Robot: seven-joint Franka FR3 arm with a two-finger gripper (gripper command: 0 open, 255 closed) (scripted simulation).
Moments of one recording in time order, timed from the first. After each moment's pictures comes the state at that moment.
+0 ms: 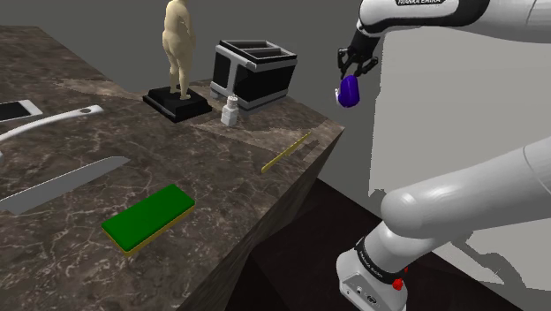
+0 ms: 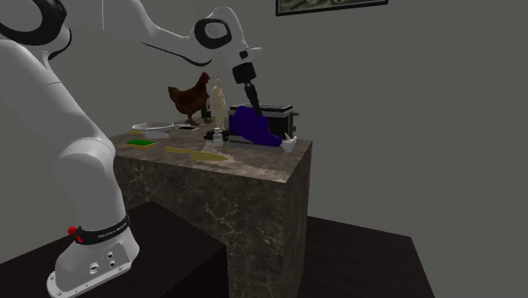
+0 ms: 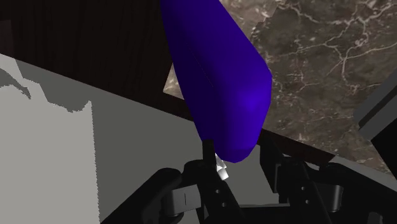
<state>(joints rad) -0.44 -0.37 0.06 -2.13 -0.26 2.01 0.58</state>
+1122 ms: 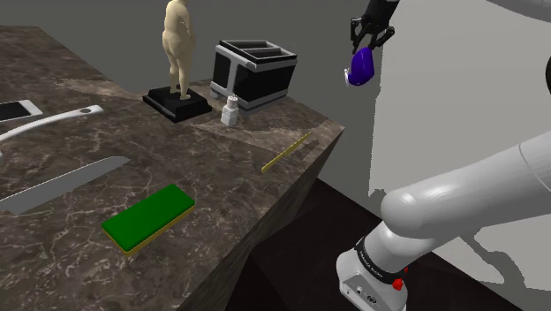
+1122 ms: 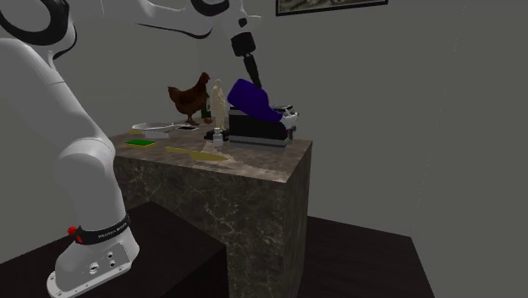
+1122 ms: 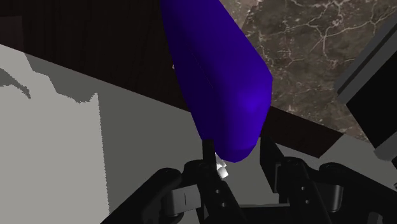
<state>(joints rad) -0.43 -0.33 0.06 -1.87 -0.24 1.79 0.53</state>
